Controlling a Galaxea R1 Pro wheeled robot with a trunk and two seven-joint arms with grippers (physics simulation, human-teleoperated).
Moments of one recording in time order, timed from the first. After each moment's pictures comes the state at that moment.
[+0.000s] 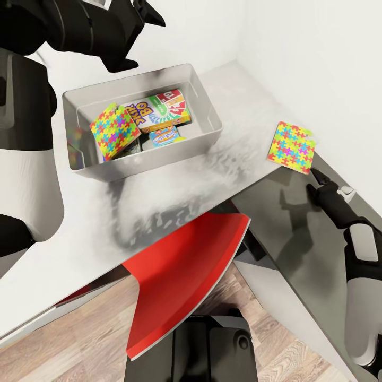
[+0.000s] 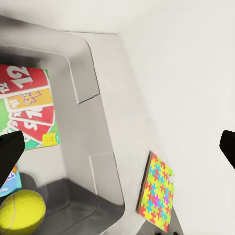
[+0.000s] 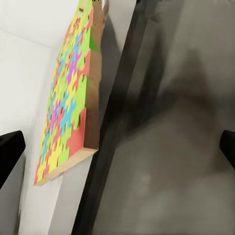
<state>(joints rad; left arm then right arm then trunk) -1.71 0.06 -0.26 -1.44 1.78 0.80 1.09 -0.91 -0.25 -0.49 -0.97 -0.94 0.51 0.52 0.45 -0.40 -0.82</state>
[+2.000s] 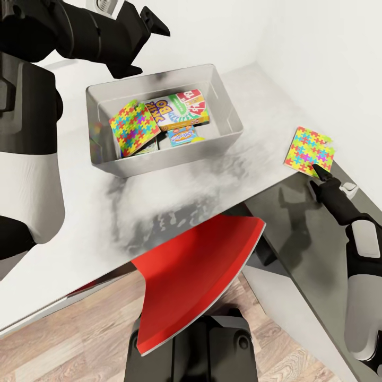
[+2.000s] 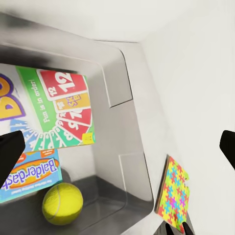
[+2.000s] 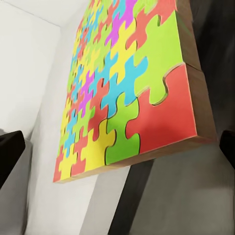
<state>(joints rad) -1.70 0.06 -0.29 -1.44 1.77 0.80 1.09 -0.93 -0.26 -0.49 -0.98 -0.94 0.51 0.50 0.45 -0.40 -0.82</state>
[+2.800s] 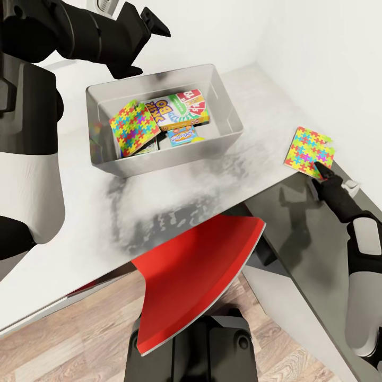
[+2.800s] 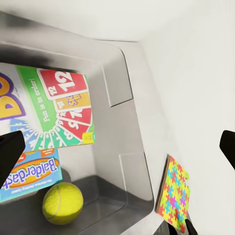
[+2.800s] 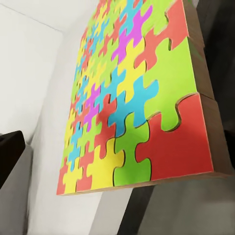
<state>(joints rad) -1.70 0.06 -0.29 -1.44 1.77 0.80 1.09 -0.95 -0.27 -0.49 -0.97 -0.94 0.51 0.49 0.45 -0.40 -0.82</state>
